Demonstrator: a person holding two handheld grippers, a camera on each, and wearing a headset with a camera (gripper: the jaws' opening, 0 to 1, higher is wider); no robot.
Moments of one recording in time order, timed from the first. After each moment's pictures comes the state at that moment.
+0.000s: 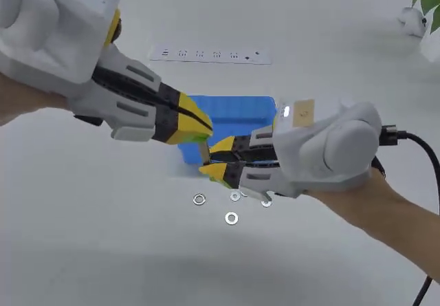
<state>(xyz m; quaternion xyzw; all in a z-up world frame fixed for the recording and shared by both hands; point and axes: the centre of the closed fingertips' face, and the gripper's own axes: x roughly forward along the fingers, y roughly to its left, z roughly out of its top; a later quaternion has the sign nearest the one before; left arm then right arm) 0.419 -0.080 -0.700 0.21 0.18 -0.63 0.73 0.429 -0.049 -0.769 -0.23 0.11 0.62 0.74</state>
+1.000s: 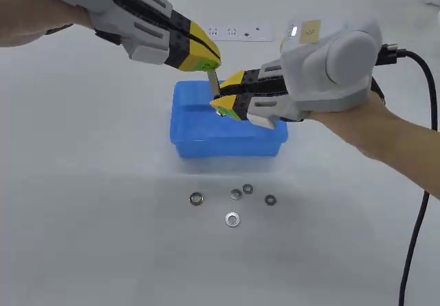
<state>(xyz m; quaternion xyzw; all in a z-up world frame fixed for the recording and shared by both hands) 0.528 -0.077 -0.737 0.23 0.19 -0.63 0.72 0.534 -0.046 -0.801 -0.22 0.11 0.60 0.76</state>
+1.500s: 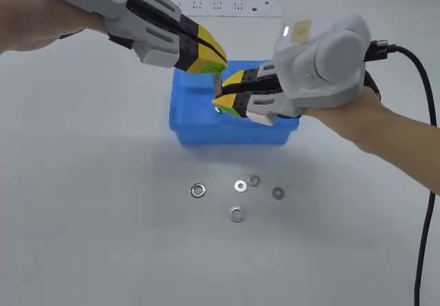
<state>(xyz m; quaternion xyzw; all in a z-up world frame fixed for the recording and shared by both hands) 0.543 -0.076 -0.778 0.21 0.21 -0.63 0.72 0.543 -0.044 -0.841 -0.22 0.15 0.61 0.75</state>
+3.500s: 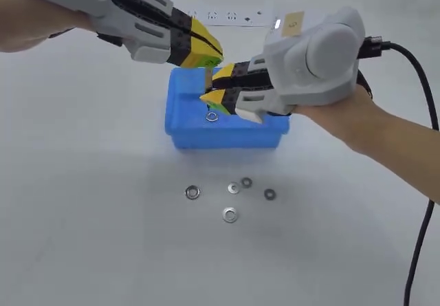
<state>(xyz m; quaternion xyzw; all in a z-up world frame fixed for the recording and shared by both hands) 0.523 -0.079 -0.738 0.22 0.16 -0.63 0.73 0.528 -0.038 -0.801 -0.23 0.12 0.60 0.75</state>
